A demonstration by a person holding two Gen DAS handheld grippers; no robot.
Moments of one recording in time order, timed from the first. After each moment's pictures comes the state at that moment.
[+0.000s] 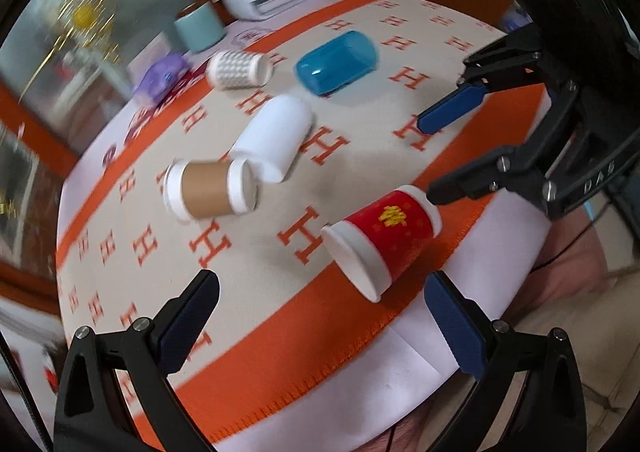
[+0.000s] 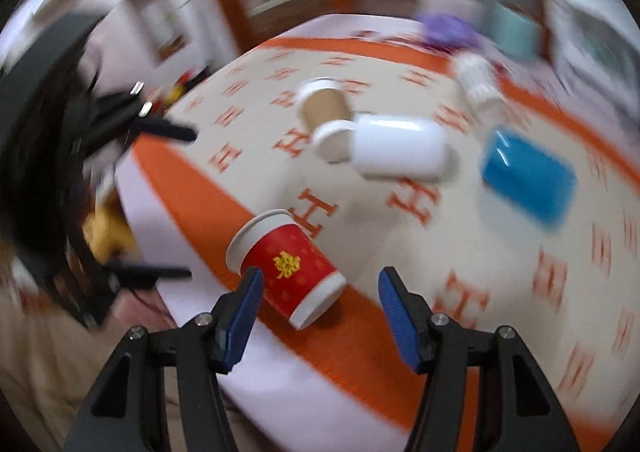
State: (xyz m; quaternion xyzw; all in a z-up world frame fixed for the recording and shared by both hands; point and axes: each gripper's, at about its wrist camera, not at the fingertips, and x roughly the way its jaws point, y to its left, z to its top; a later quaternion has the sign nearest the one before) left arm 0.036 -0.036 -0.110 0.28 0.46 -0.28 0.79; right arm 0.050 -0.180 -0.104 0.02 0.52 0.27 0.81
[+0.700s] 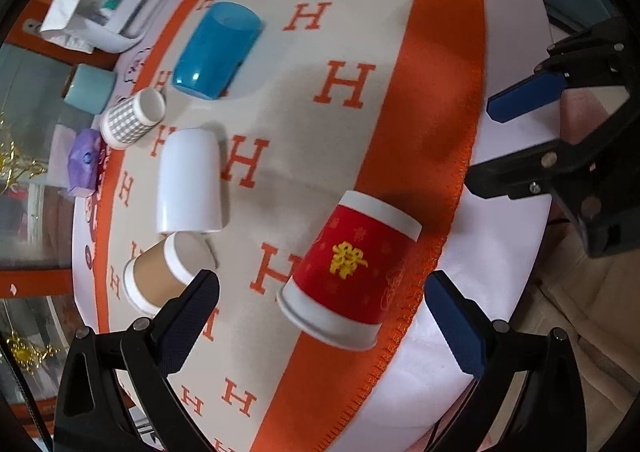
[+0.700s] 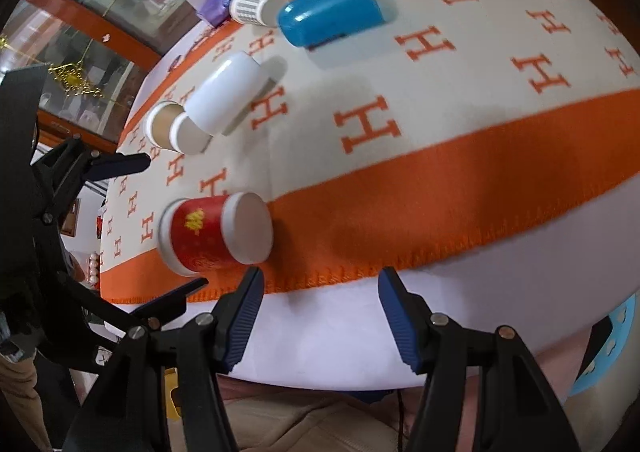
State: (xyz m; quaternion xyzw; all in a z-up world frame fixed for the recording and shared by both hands) left arm 0.052 -0.126 -0.155 0.49 0.48 -0.34 0.65; right arm -0.007 -0.225 -0.159 0.26 0.58 0.04 0.77
